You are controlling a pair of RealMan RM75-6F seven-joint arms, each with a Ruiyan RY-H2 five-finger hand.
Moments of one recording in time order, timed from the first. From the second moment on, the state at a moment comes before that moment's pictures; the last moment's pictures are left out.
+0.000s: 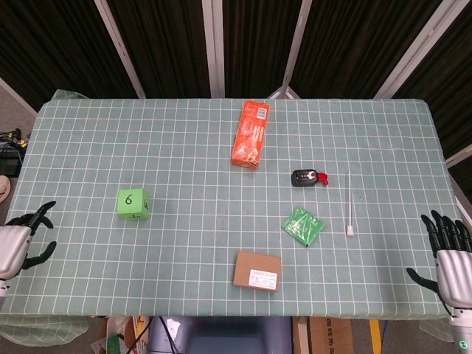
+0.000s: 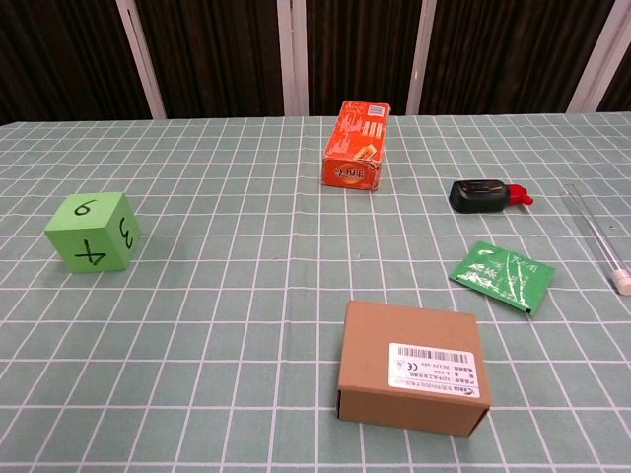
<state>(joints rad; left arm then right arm) -0.20 -1.03 -0.02 -1.62 1.47 1.34 -0.06 0.02 -1.07 0.07 -1.69 -1.49 1.53 -0.11</state>
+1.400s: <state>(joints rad) -0.72 -1.01 0.03 -1.81 0.64 0.73 0.35 0.04 -1.09 0.08 -1.71 -1.42 1.49 -0.19</state>
